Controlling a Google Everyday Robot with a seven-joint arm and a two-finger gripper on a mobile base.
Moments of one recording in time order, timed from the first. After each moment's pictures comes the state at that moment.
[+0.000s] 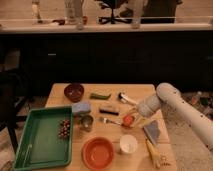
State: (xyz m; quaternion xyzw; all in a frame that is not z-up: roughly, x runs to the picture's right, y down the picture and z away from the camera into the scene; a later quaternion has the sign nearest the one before) arm 0.152 0.169 0.817 -0.33 -0.34 0.04 0.88
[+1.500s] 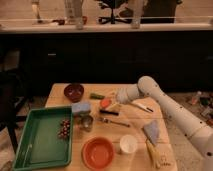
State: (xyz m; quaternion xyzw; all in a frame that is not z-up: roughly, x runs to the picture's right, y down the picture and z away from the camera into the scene) arm 0.025 0.075 0.831 -0.24 -0.42 0.12 0.86
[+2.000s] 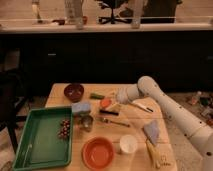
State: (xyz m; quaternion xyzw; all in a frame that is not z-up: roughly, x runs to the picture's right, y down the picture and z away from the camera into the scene) arm 0.025 0.075 0.831 -0.24 -0.42 0.12 0.86
